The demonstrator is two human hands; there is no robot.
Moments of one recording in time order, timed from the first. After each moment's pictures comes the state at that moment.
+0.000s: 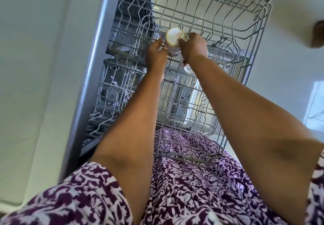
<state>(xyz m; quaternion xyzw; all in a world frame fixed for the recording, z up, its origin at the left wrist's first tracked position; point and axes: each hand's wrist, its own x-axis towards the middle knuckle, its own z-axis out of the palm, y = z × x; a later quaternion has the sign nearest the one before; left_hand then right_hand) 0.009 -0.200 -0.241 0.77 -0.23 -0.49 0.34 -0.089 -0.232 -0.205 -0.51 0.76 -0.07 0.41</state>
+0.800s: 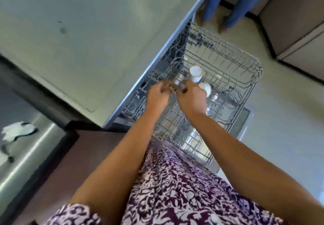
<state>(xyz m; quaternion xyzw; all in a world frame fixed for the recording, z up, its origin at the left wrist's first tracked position) 0.027 -0.045 -0.076 0.76 -0.29 -0.42 0.41 -0.073 -0.084 -0.073 -0.71 0.61 -0.11 0.33</state>
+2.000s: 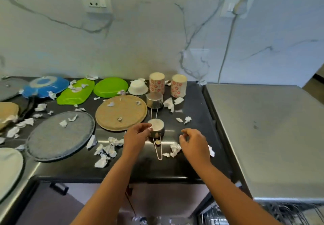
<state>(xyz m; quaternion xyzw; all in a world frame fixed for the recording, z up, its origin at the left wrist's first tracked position) 0.238 0.368 0.073 0.76 0.06 -0.03 0.65 0.187 0.192 0.071 -0.91 0.11 -0.16 0.35</state>
